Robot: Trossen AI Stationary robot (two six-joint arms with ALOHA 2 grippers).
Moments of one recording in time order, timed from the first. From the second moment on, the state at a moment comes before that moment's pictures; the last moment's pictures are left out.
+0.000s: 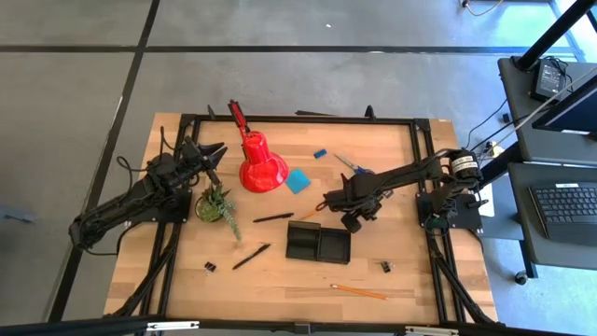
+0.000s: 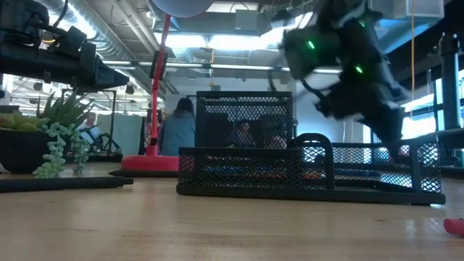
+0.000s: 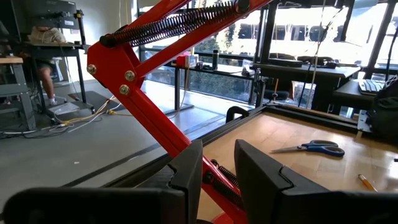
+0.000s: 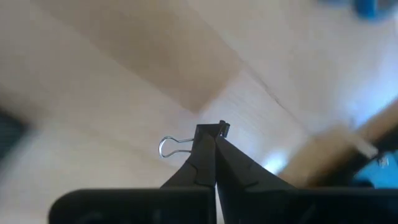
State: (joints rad) left arm 0.58 0.00 0.01 0.03 -0.11 -0.06; right arm 0.07 1.79 1.15 -1.20 -0.02 0.90
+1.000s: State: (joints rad) left arm 0.58 0.00 0.01 0.03 -0.11 -0.06; right arm 0.23 1.79 1.71 -1.05 0.07 0.55
